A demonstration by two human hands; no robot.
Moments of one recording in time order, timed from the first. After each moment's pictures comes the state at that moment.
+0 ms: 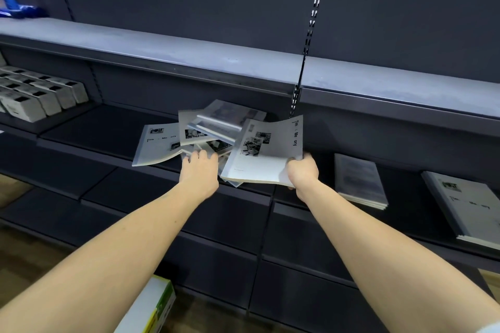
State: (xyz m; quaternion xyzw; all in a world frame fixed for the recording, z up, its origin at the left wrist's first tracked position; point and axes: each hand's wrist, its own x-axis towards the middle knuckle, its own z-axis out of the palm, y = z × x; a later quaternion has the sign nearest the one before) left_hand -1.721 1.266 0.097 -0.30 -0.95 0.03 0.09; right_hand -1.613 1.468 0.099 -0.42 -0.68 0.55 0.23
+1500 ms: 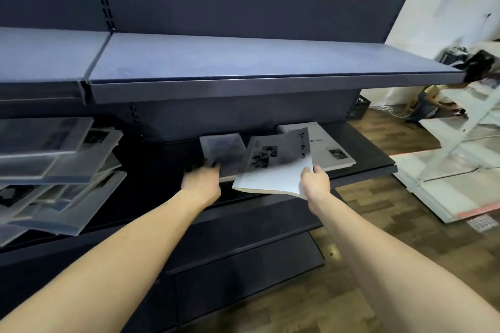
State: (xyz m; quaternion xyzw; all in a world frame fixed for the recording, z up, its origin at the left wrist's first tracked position) left_hand -1.581 1.532 0.071 -0.57 -0.82 -0.02 -0.04; right_hand -1.357 1.631 0.073 -0.65 -0.49 0.45 0.37
